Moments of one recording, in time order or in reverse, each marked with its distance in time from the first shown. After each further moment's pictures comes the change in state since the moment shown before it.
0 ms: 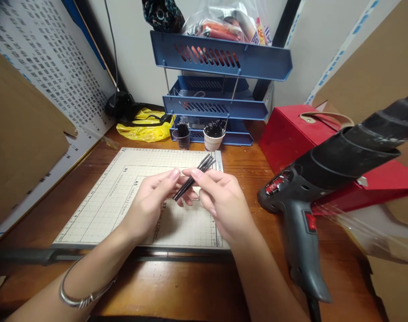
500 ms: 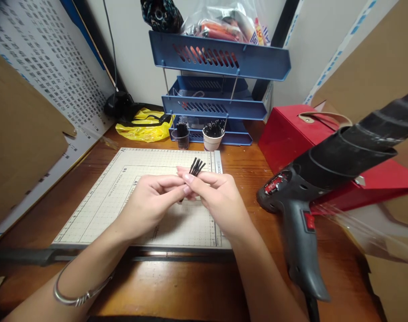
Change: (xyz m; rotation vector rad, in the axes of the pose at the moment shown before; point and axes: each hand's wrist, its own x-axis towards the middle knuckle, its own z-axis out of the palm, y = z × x) left_hand 0.003 0.003 -0.003 0.052 -0.053 0.013; right_hand 0.002 0.001 -0.001 -0.188 -0.064 -0.062
